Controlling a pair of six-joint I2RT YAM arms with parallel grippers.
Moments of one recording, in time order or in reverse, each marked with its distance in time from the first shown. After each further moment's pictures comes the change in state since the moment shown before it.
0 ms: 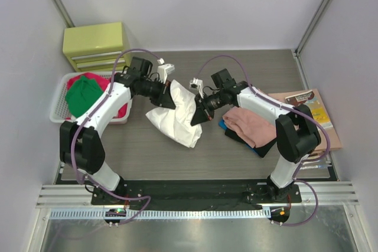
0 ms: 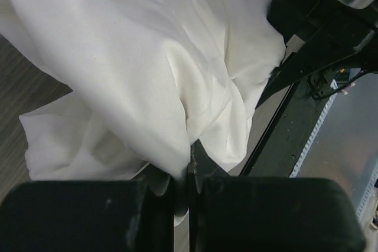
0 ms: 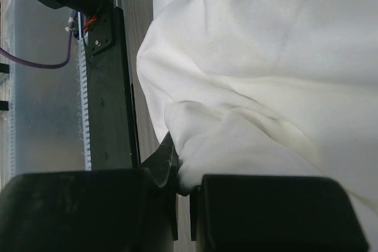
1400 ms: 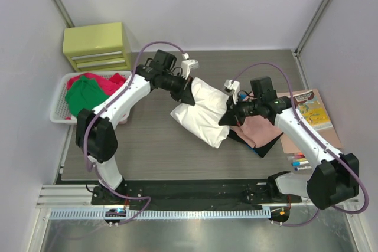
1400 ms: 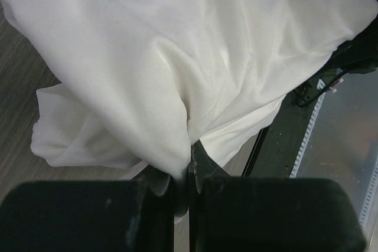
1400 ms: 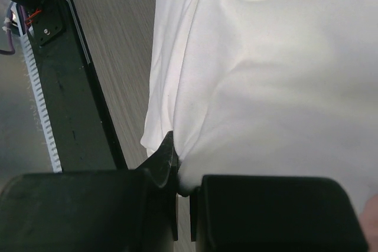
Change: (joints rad) left arm -0.154 0.158 0.233 0.005 -0.002 -0.018; right arm -0.209 -0.502 -0.288 -0.087 0.155 -0.092
